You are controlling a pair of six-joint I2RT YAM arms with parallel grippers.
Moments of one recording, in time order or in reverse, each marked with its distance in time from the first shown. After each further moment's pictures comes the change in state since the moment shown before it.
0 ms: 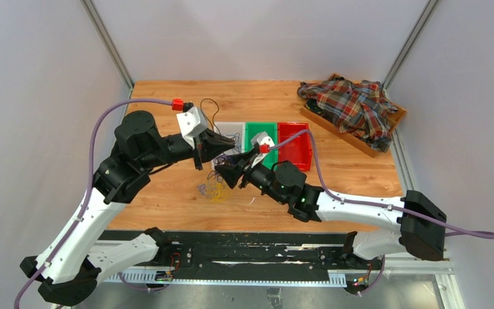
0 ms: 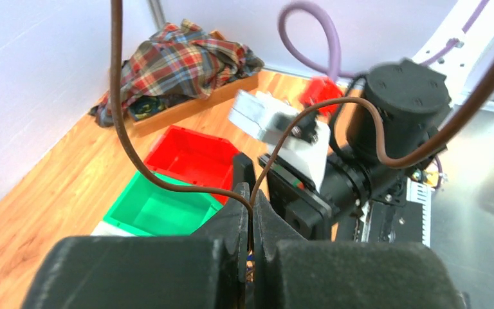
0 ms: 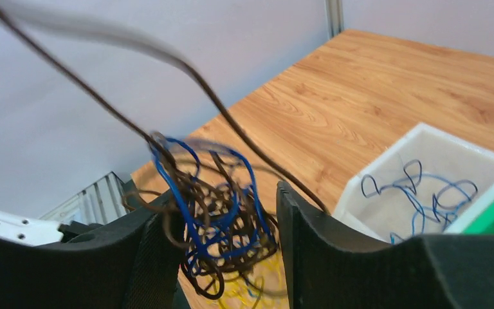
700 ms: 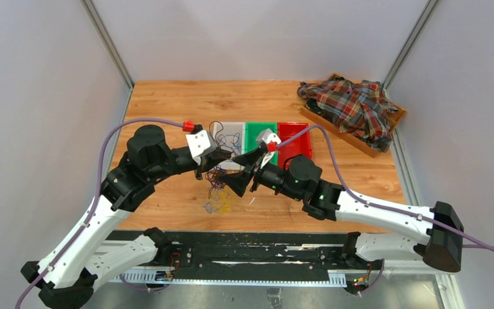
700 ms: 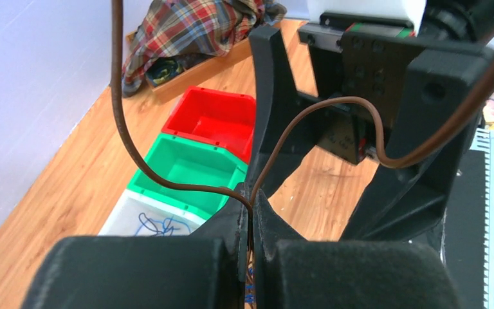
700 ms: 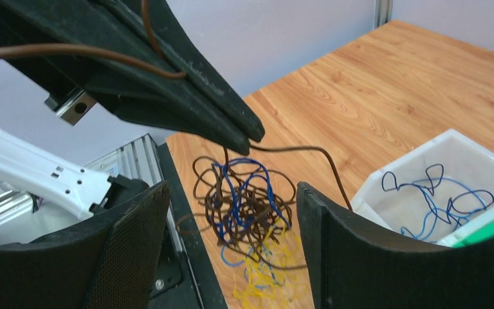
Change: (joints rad) left arm 0.000 -0.078 -0.185 -0.001 -0.066 0.194; right arm -0.037 -0.181 0.039 -0.293 -0.195 -0.021
